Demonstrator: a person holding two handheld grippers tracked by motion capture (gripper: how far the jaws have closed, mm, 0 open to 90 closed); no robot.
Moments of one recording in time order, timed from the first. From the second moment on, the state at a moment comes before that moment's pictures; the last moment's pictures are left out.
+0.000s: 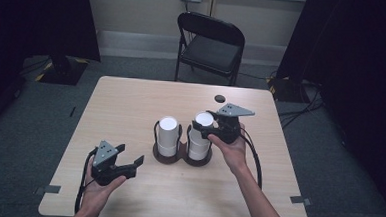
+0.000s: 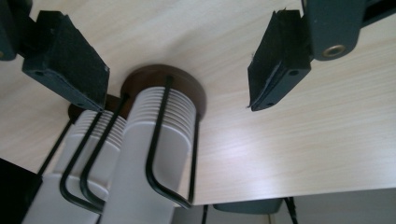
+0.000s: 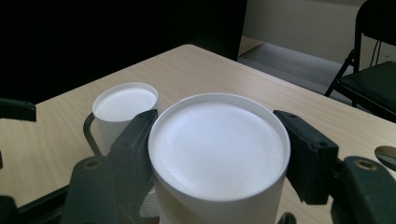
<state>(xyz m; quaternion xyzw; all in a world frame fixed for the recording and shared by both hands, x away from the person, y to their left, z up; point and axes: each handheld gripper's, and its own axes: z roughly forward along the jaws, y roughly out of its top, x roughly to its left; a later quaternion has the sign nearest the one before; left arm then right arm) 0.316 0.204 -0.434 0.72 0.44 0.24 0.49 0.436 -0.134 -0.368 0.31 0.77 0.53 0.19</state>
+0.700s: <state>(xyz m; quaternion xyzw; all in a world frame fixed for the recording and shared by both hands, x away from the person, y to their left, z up) 0.314 0.205 -0.431 0.73 0.40 0.19 0.51 0.429 -0.136 -0.351 0.30 0.76 0.54 0.19</state>
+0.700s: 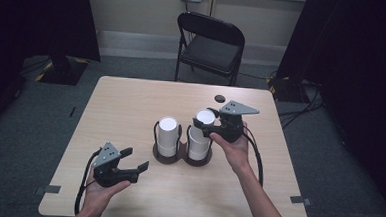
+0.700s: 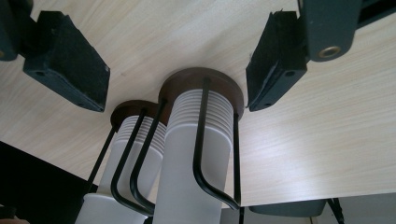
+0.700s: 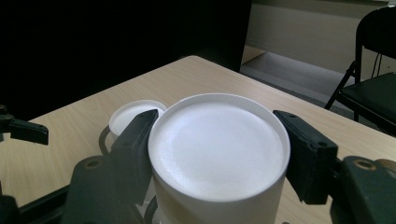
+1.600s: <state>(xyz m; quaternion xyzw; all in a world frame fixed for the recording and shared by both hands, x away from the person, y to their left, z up) 0.315 0.199 -0.422 0.73 0.40 0.16 0.53 0.424 -0.152 -0.331 0.32 0.72 0.59 0.18</state>
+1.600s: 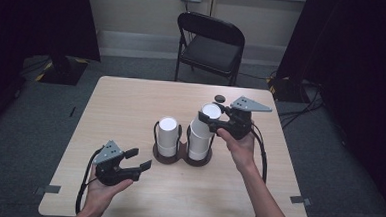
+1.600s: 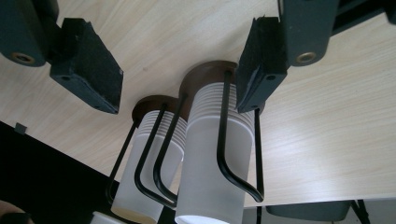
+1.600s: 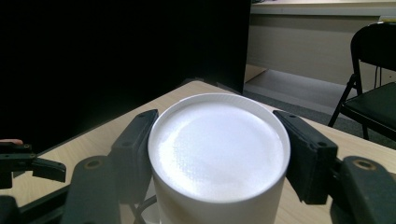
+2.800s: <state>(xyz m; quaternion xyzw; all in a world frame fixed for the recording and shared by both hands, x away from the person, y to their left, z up) 0.305 0.151 -0.410 0.73 0.30 0.18 0.58 0.378 -0.160 -0.365 0.38 0.67 0.64 -0.05</state>
